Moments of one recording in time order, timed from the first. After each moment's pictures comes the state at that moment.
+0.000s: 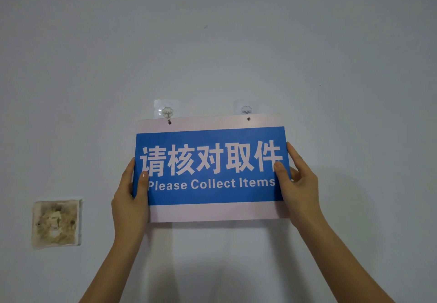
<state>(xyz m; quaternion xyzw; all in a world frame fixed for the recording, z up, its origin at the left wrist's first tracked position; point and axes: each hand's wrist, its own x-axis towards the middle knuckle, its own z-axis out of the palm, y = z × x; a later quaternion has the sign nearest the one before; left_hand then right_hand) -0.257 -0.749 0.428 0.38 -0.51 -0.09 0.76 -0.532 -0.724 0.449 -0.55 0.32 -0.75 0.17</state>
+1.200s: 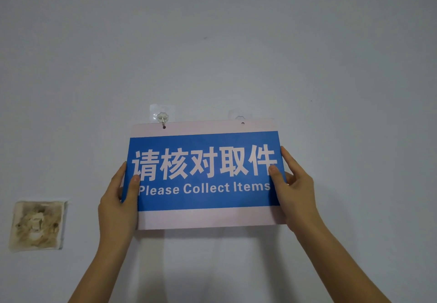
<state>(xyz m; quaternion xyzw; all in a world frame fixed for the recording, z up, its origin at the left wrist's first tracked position) -0.263 -0.741 0.431 0.38 -0.50 -0.10 0.77 -0.539 -0.707 0.467 -0.57 0.34 -0.73 0.17</state>
